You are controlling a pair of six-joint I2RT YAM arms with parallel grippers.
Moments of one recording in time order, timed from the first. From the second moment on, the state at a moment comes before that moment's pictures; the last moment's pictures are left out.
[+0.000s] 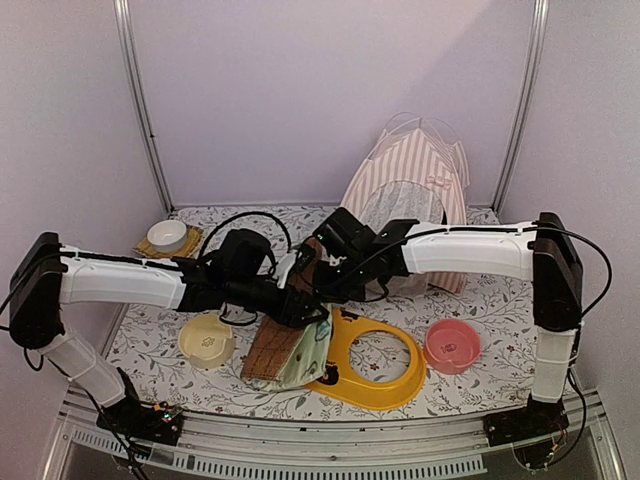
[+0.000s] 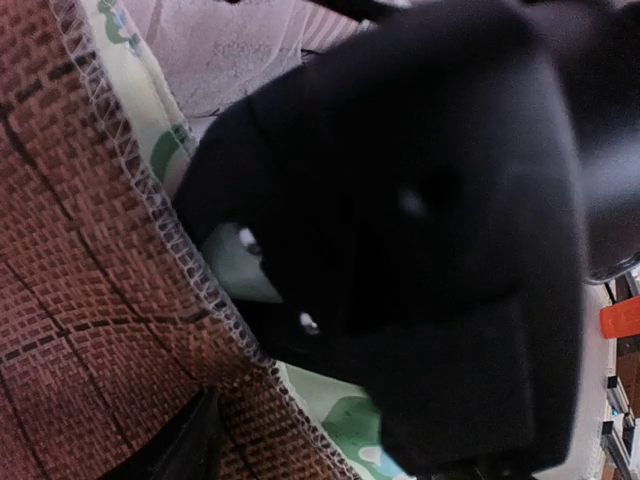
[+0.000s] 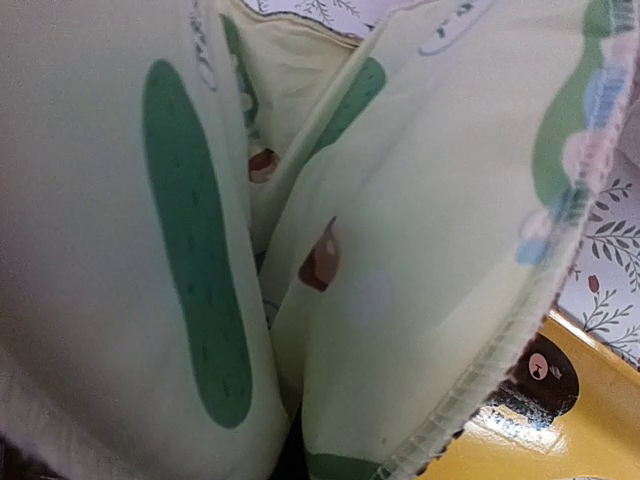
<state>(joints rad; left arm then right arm) -0.88 1.54 0.88 0.02 0.39 -0.37 1.00 1.97 1.57 -0.54 0.03 0.91</state>
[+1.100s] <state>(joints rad) -1.15 1.66 1.14 -0.34 -0.30 -0.38 0.99 1.96 1.51 -0.44 -0.02 1.35</state>
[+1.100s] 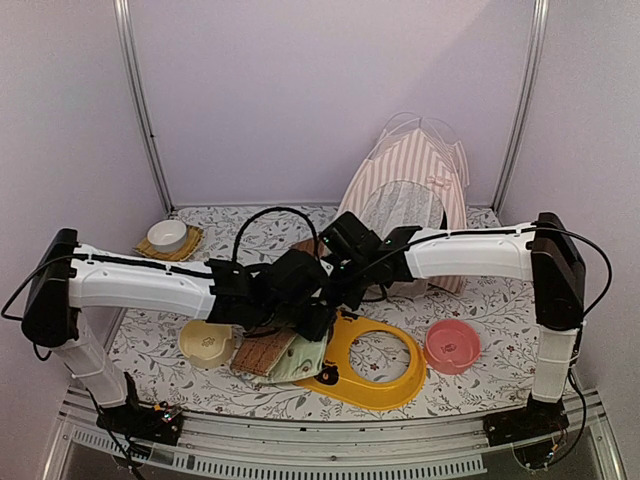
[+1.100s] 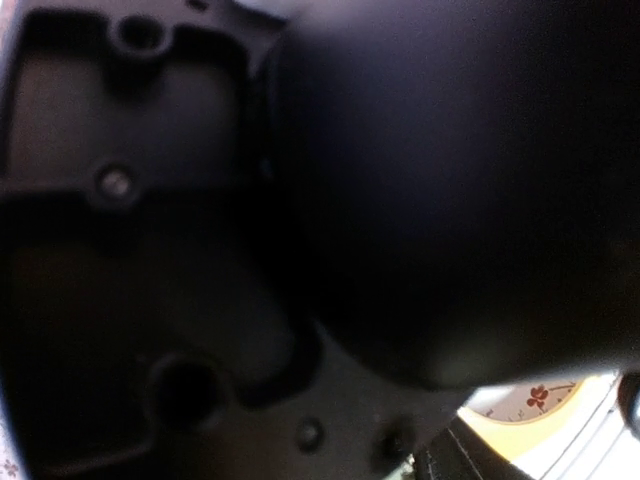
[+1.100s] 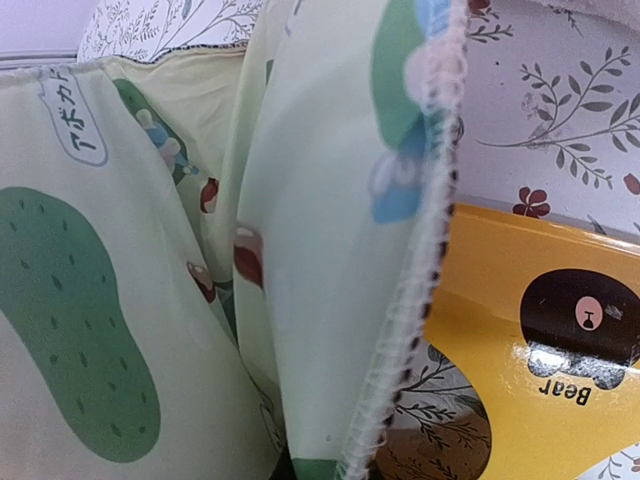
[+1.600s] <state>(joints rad) -1.17 1.67 1.15 -0.37 -0.41 -0.40 0.98 1.91 1.42 -0.36 -0.02 1.38</state>
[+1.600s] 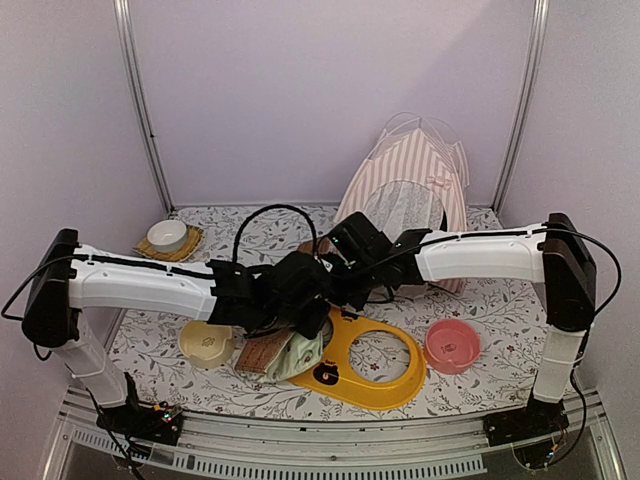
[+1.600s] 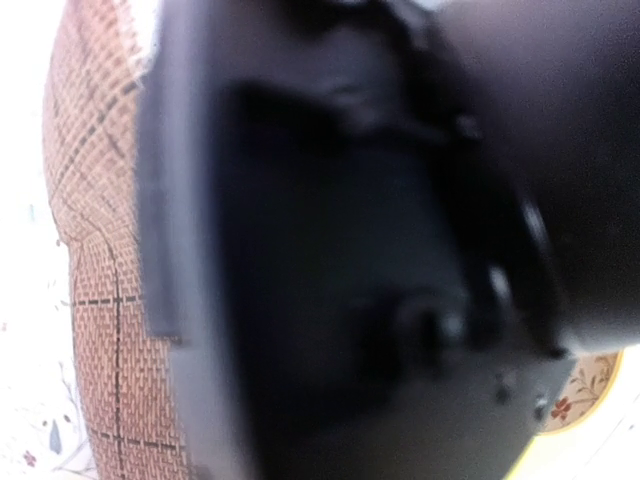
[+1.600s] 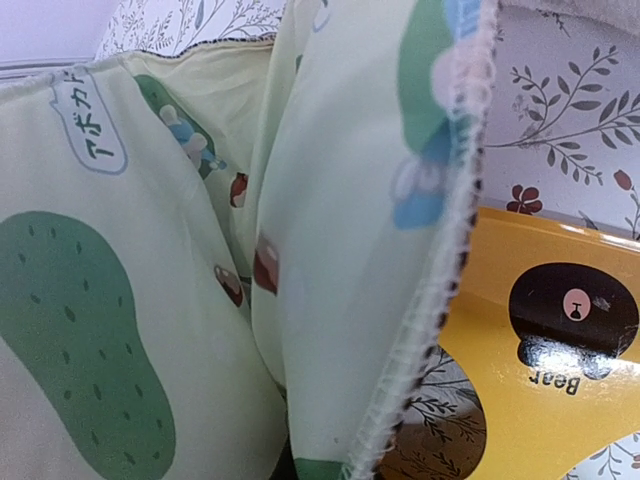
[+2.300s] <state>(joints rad) -1.09 1.55 1.08 -0.38 -0.38 -0.37 0.97 1.62 1.23 -0.17 -0.06 1.16</state>
